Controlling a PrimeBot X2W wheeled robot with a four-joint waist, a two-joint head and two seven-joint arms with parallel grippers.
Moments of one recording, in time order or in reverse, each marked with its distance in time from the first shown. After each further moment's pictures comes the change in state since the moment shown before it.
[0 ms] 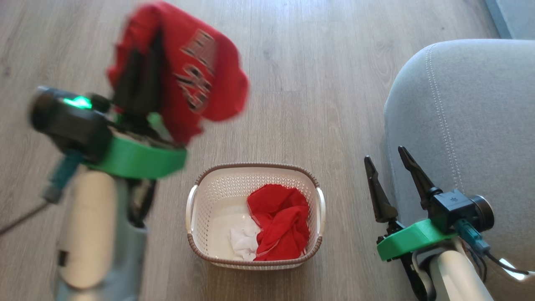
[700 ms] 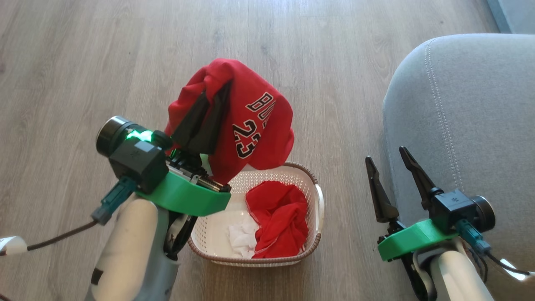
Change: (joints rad) left arm 0.090 0.001 -0.166 -0.005 -0.085 -0.016 0.000; right arm 0.002 0.000 -0.002 0.000 -0.002 0.000 0.000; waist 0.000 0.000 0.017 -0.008
